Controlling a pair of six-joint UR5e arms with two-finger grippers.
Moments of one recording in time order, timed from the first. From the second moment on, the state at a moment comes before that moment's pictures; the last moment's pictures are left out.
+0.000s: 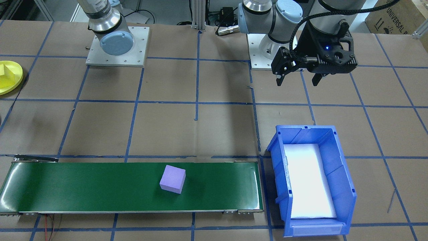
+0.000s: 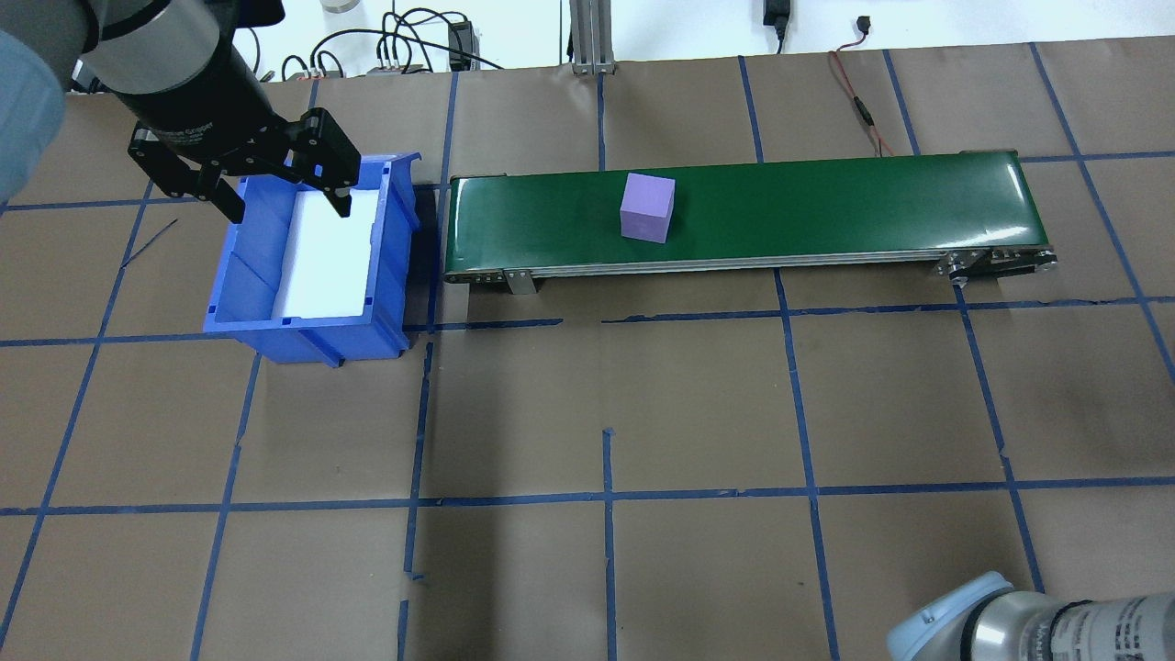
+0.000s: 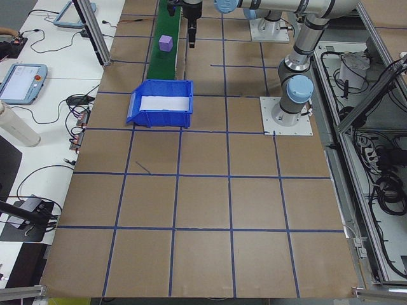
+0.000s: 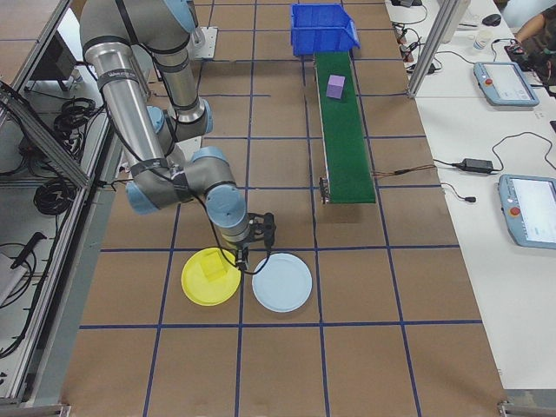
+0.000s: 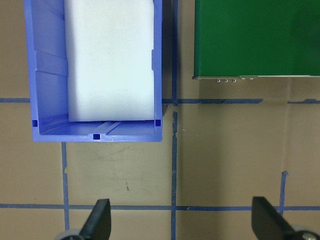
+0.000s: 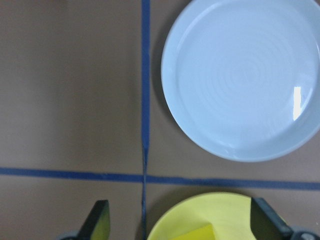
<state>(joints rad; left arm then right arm) -1.56 -1.56 -1.52 -1.60 1.58 0.00 0.47 -1.41 1.87 -1.99 -1.49 -1.14</state>
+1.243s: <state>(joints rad) -1.56 -1.56 -1.52 -1.60 1.58 0.00 1.21 -1.32 1.69 -2.00 -1.38 -0.19</state>
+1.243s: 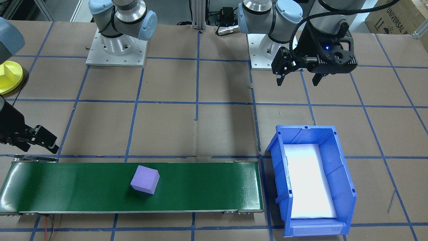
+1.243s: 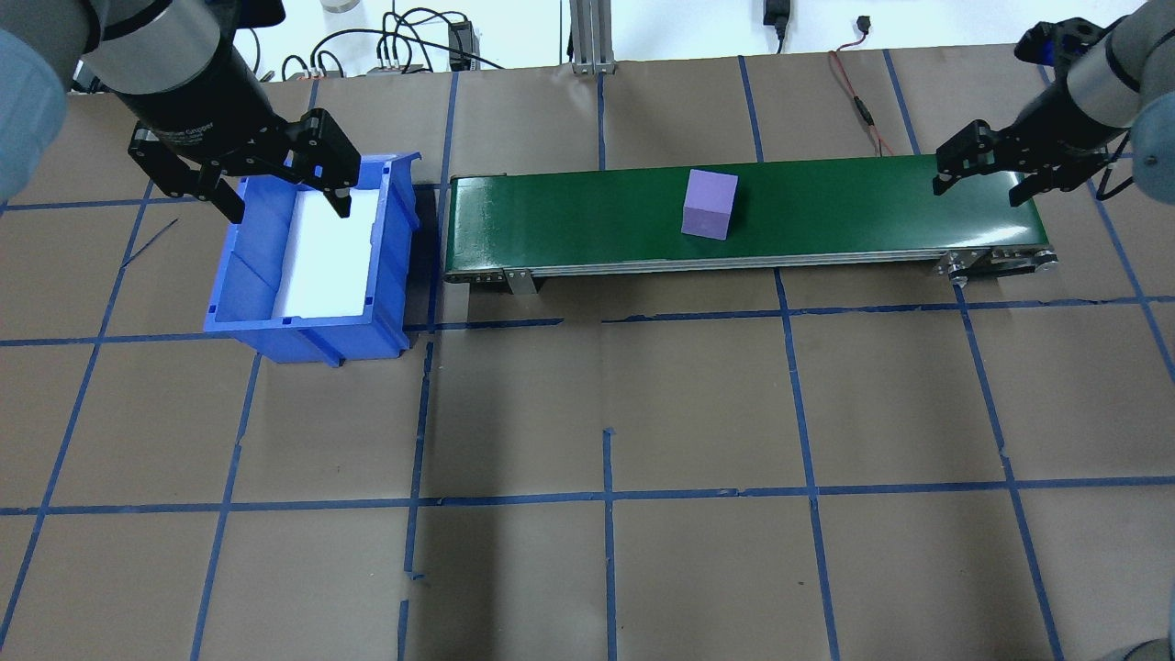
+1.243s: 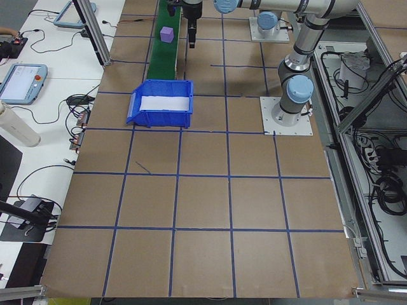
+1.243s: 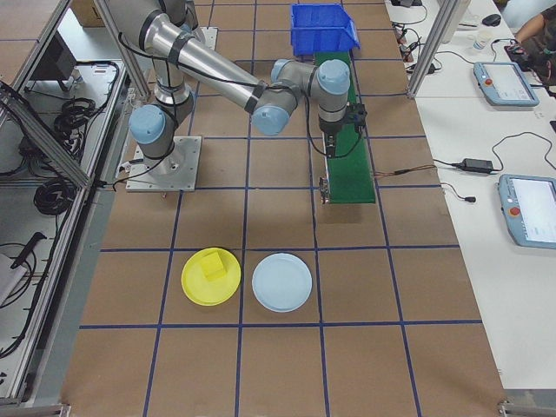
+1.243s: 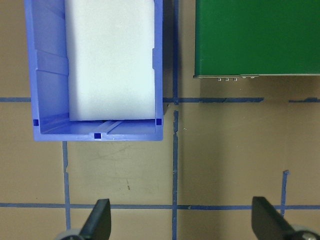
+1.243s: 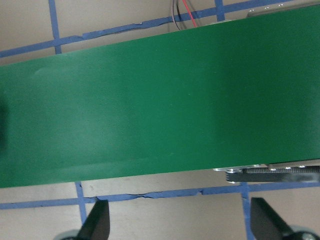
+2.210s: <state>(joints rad) -1.56 -1.56 -1.52 -1.60 1.58 0.00 1.38 -1.17 1.57 -2.01 -1.37 0.18</state>
